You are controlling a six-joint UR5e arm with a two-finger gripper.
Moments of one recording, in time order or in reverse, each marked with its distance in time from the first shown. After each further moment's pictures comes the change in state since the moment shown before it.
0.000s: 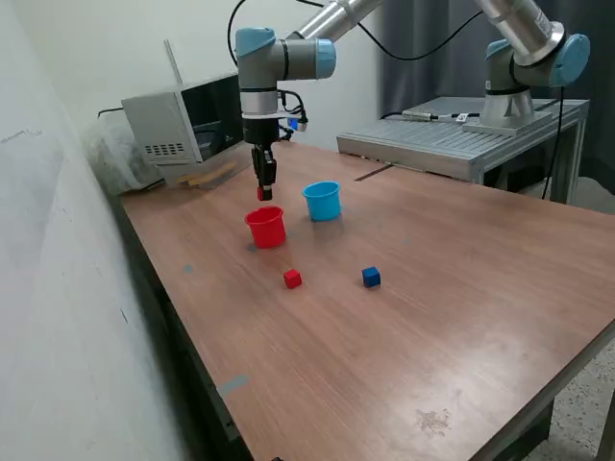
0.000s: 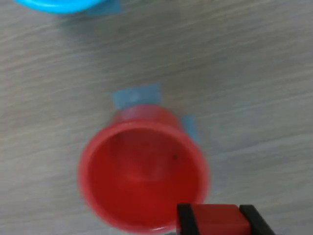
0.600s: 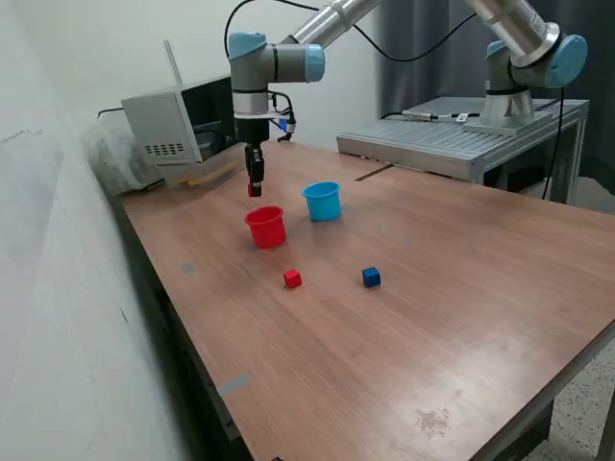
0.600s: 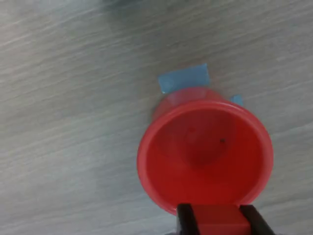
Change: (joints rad) arm -0.049 0.008 0.000 -0.028 0.003 0.000
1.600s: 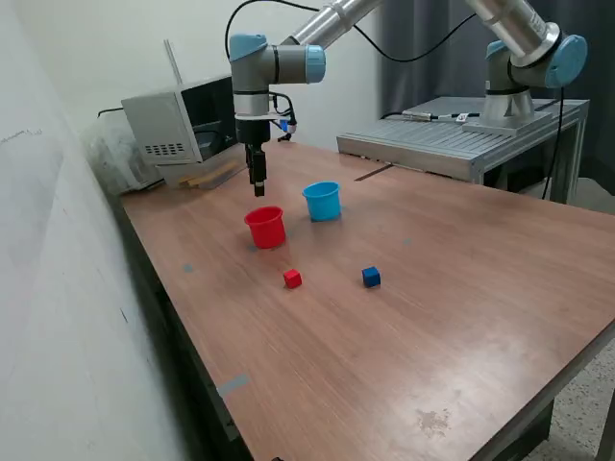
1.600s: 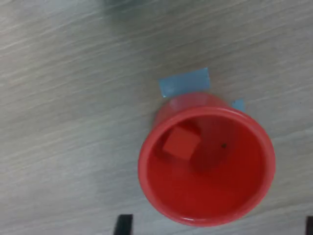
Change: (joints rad) arm -0.001 -0.002 0.007 -0.001 0.001 -0.001
